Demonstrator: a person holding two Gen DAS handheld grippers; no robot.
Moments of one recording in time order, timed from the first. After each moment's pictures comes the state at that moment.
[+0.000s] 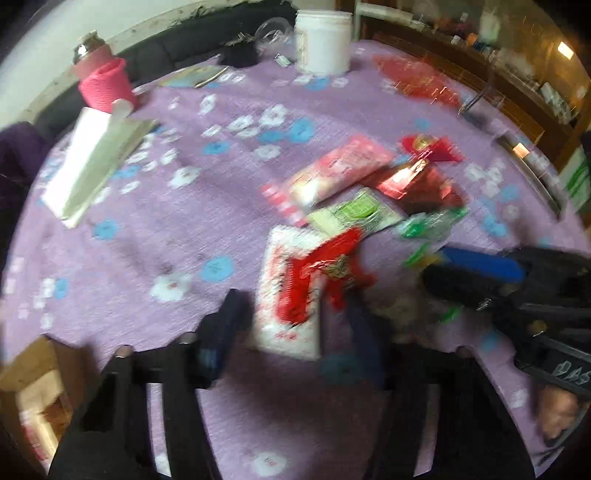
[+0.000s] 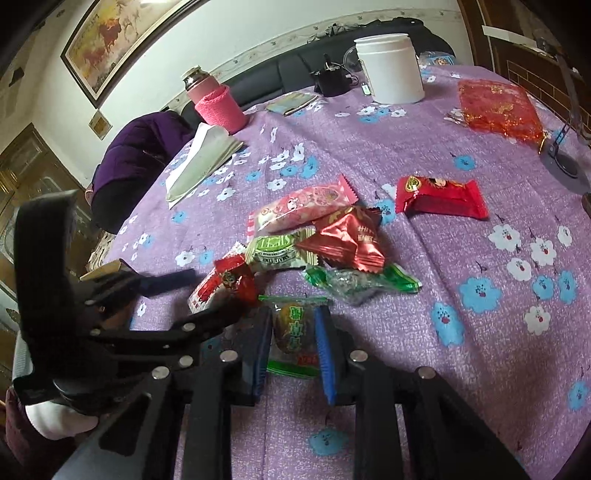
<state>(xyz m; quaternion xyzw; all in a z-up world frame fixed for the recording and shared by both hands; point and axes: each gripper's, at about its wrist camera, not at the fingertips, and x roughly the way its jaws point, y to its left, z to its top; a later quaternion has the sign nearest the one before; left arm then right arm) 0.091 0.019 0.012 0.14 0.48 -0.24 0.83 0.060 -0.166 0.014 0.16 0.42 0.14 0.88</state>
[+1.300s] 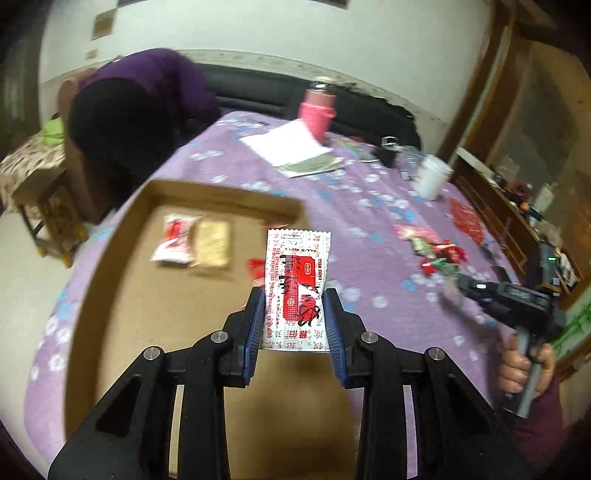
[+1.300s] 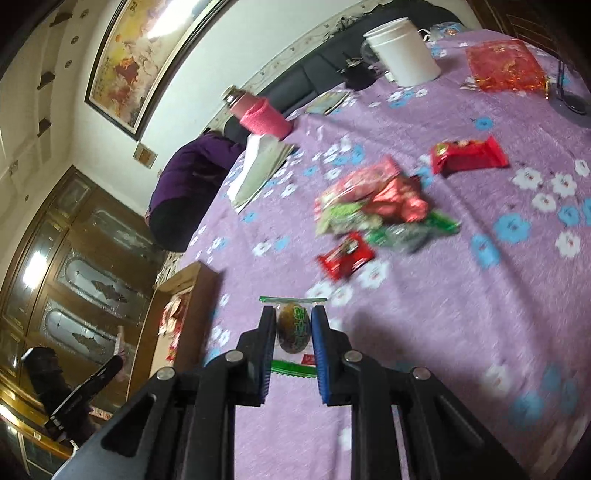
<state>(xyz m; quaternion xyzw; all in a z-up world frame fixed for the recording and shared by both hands) -0.086 0.243 0.084 -0.10 0.38 -0.06 0.92 0.021 -0.165 0.027 0.27 0.40 0.24 0.84</state>
